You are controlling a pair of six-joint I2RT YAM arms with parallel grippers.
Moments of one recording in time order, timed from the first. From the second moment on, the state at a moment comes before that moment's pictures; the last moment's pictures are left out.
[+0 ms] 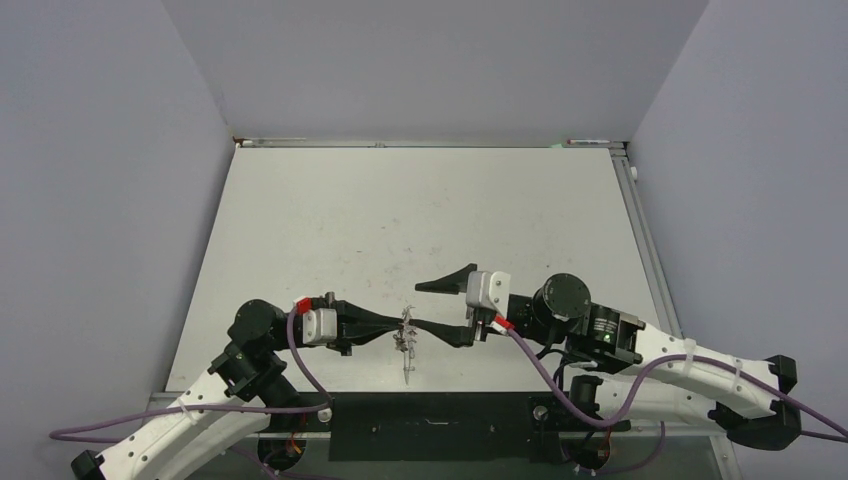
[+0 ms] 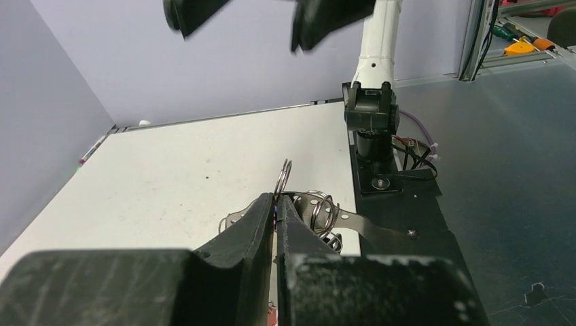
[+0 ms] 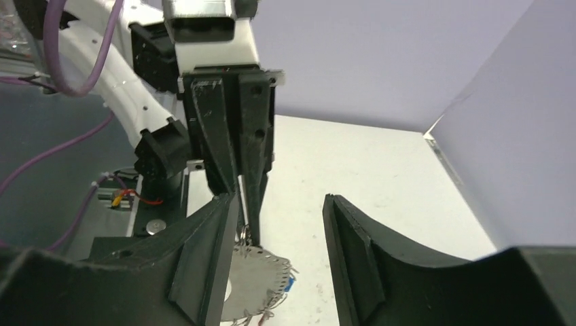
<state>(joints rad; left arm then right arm) -0.80 0.46 0.44 0.25 0.71 0.02 1.24 0.86 0.88 0.05 -0.21 -0.24</state>
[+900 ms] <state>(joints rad) -0.80 0.48 0.46 0.19 0.66 0.04 1.33 1.18 1.34 -0.67 -0.10 -0.36</state>
